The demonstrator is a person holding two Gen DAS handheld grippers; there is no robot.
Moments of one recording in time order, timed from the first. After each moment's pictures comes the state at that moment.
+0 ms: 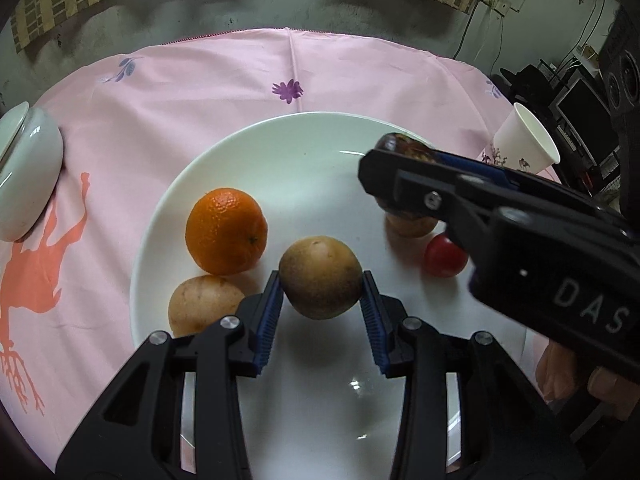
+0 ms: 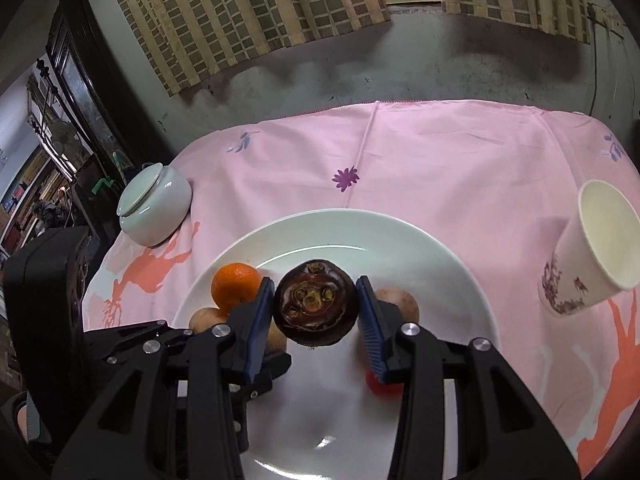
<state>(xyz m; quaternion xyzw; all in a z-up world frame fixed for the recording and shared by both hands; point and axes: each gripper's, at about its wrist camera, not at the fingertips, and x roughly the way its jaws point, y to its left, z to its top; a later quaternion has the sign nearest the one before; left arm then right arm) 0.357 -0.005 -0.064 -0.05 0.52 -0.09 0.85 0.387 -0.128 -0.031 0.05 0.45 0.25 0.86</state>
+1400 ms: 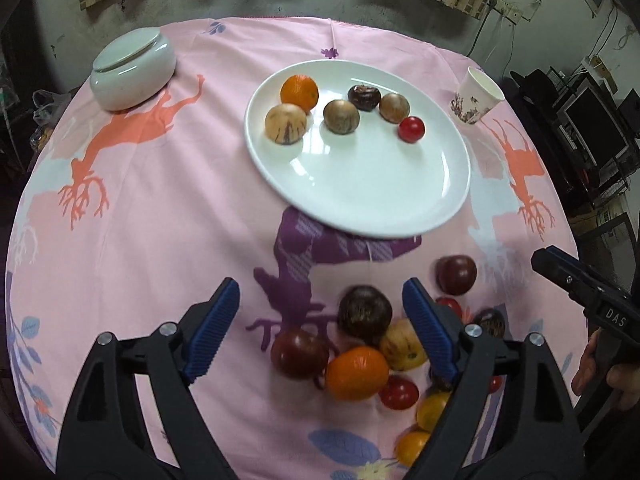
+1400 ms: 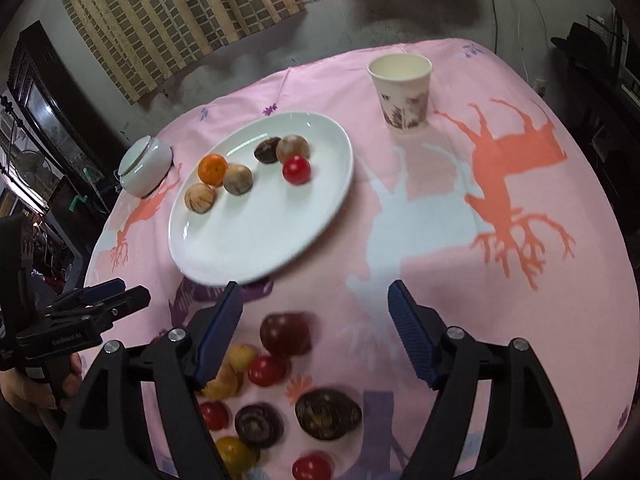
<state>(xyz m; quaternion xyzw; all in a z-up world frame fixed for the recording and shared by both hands) 0.169 0.021 -0.011 -0.08 0.53 -0.04 0.84 0.183 -0.248 -0.013 0.11 0.50 0.14 0.85</state>
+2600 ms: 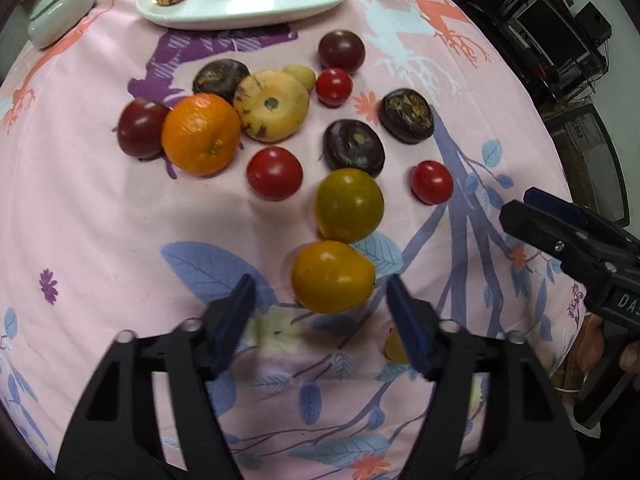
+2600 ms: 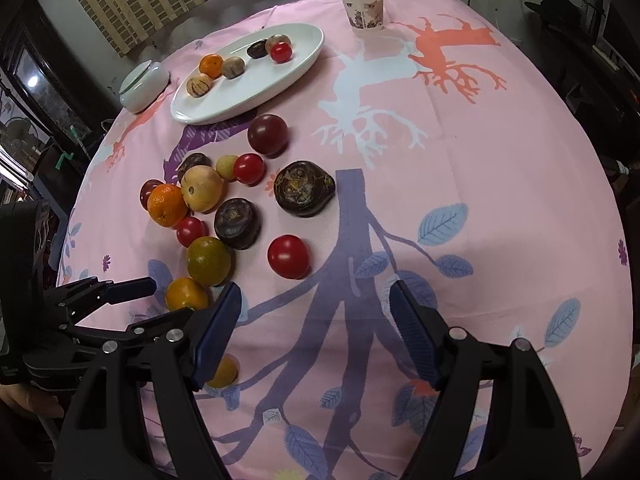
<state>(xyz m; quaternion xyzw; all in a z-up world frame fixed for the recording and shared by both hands) 0.052 -0.067 -0.070 -0.04 0.62 -0.14 0.77 0.045 -0.262 -0.037 0.08 0.55 0.12 0.82</state>
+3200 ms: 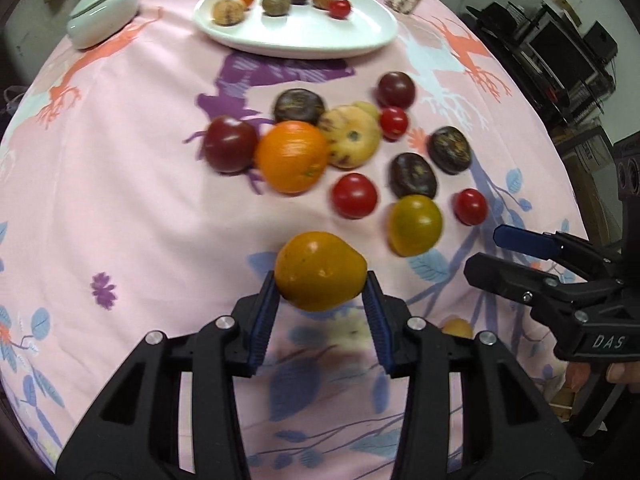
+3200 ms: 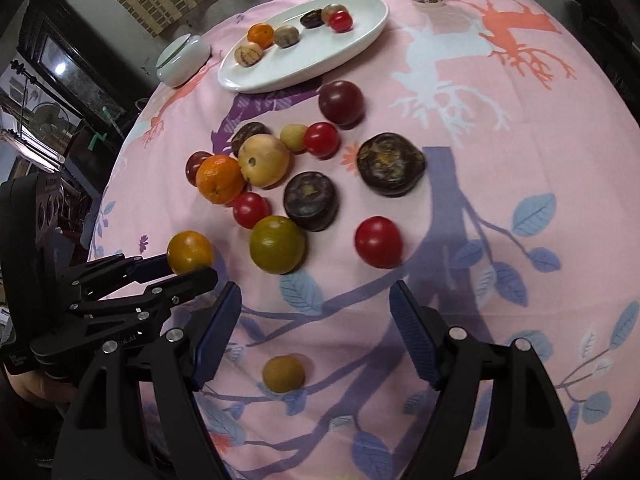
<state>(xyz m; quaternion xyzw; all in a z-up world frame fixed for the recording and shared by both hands) 0.046 -0.012 -0.052 -0.04 0.58 -0.10 0.81 0.052 -0.205 -0.053 0.10 0.57 0.20 0.79</state>
